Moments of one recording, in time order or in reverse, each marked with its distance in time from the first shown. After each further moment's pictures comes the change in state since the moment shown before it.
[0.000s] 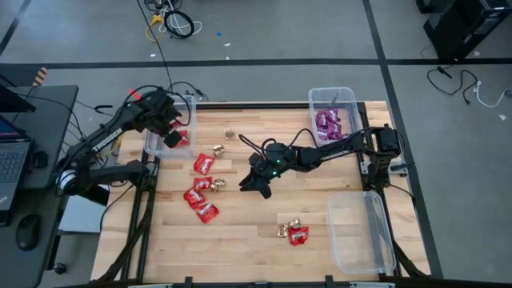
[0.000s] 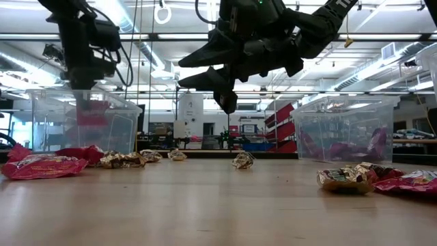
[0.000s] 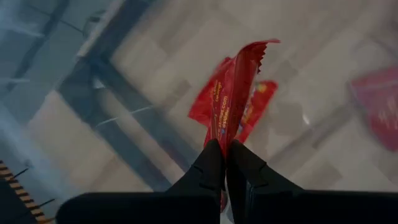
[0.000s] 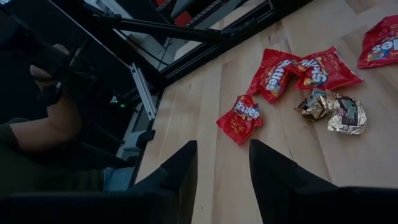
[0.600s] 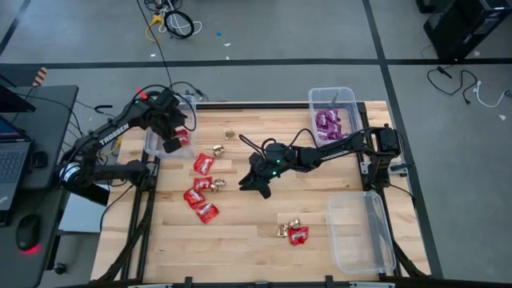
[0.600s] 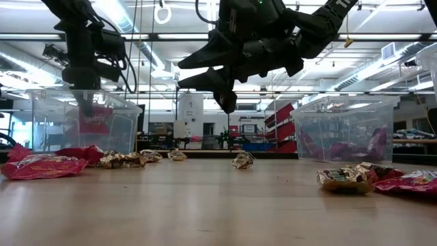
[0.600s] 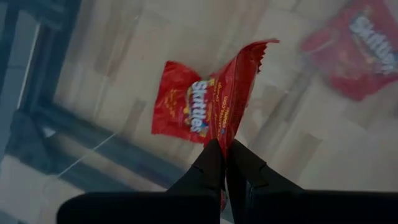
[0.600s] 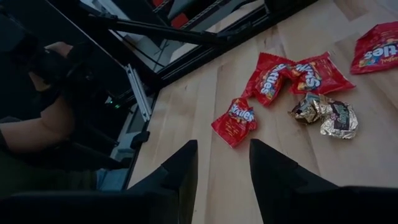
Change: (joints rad) left arm -0.001 0.079 0.000 -0.011 0.132 0.270; right arm 0.000 0.000 0.000 0.000 0.020 -0.021
